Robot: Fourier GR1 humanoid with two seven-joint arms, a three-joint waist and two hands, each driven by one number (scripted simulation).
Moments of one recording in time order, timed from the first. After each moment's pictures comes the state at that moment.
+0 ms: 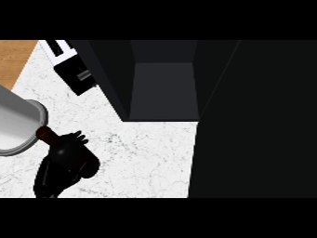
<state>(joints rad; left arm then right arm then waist) 0.02 0.05 0.22 -1.09 0.29 -0.35 -0.43 -0.09 -0.07 0.08 -2.49 -0.09 0.09 0.67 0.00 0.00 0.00</state>
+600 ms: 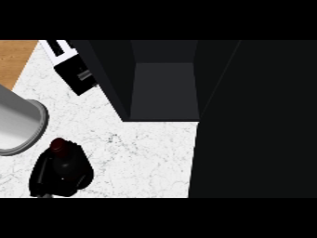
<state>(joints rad) 0.00 0.11 0.17 -1.10 0.21 -0.37 -0.51 -0.10 -0.07 0.06 -2.49 -0.09 0.10 0.67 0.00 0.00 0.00</state>
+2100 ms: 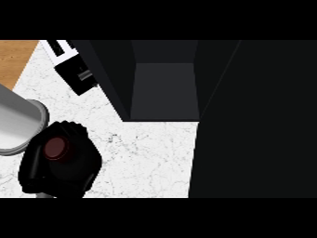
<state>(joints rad) 0.06 0.03 0.00 -1.74 0.17 -0.15 -0.23 -0.04 -0.04 0.07 -2.47 -0.10 0.14 0.61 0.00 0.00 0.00</state>
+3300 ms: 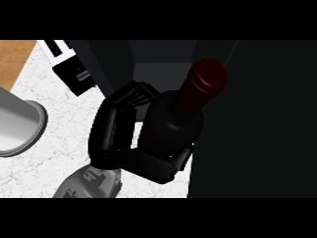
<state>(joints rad) -0.39 0.00 -0.44 -1.77 0.12 0.48 0.12 -0.04 -0.05 0.03 -2.47 -0.11 0.16 0.61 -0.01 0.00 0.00</state>
